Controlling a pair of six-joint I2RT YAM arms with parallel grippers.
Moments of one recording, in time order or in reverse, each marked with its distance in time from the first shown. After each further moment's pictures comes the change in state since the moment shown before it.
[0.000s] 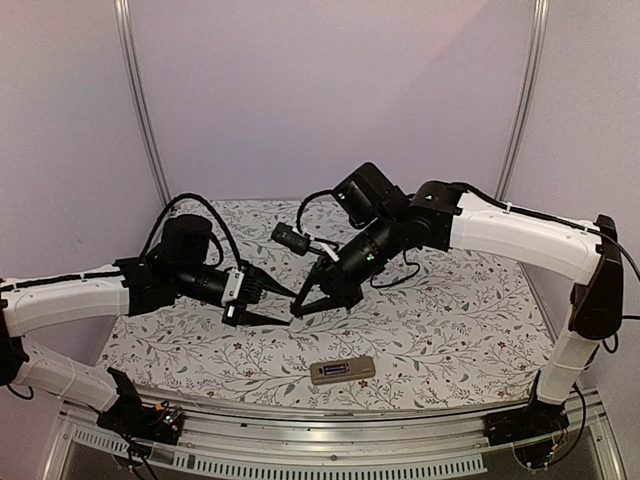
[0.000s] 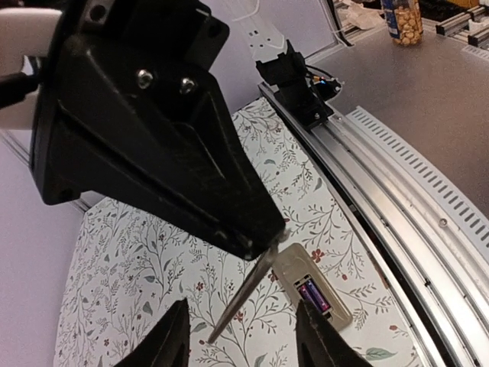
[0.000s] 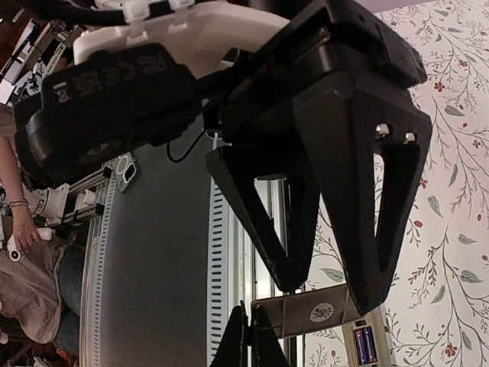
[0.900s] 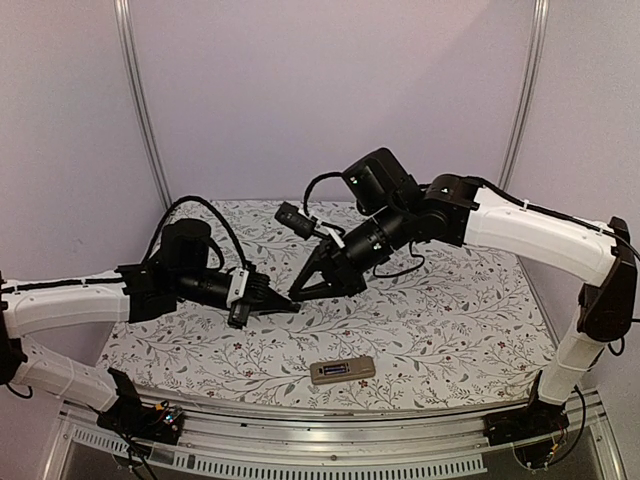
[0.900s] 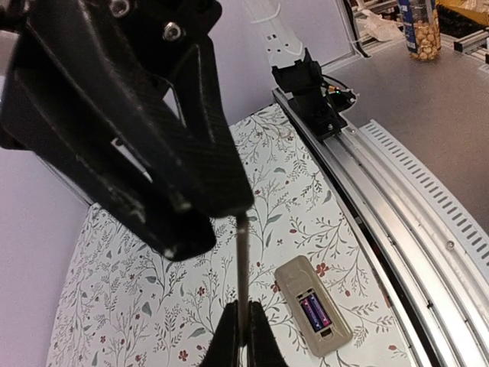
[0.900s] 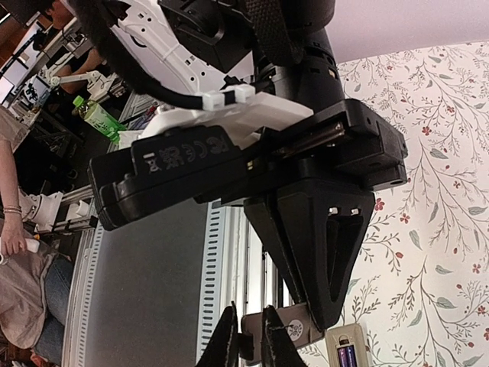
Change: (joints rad) left arm -0.052 0.004 -0.031 0.096 -0.075 -0.115; right arm 0.004 -0.050 -0.003 0.066 0.014 -0.013
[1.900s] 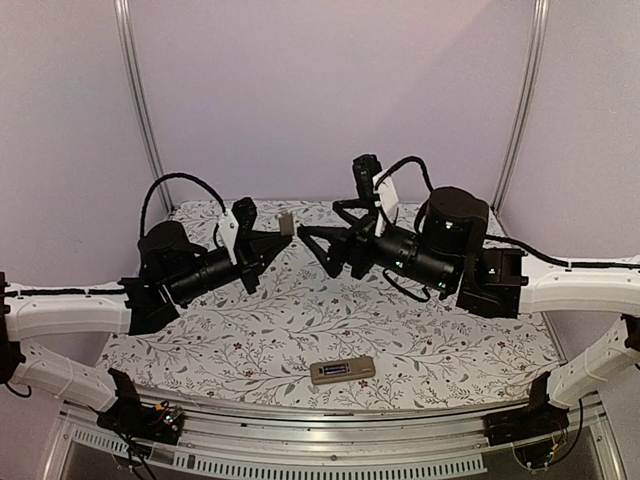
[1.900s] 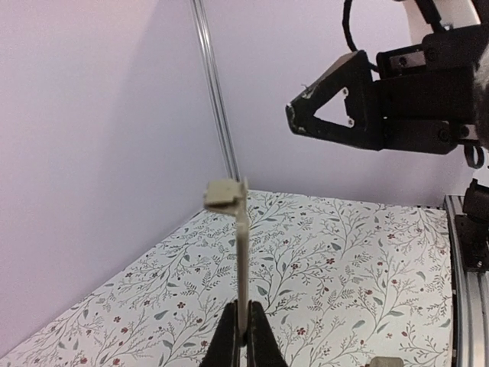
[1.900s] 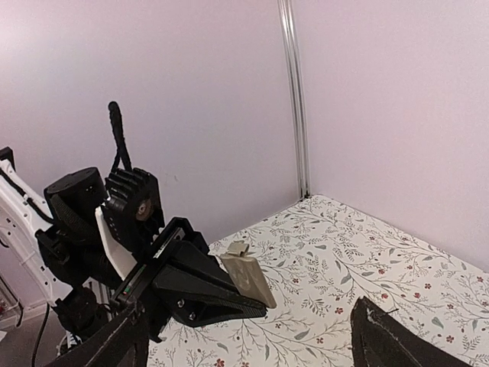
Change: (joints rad) left arm -0.047 -0.022 -0.087 0.504 -0.624 -0.583; right arm 0.111 -0.354 -0.593 0.982 0.873 0.161
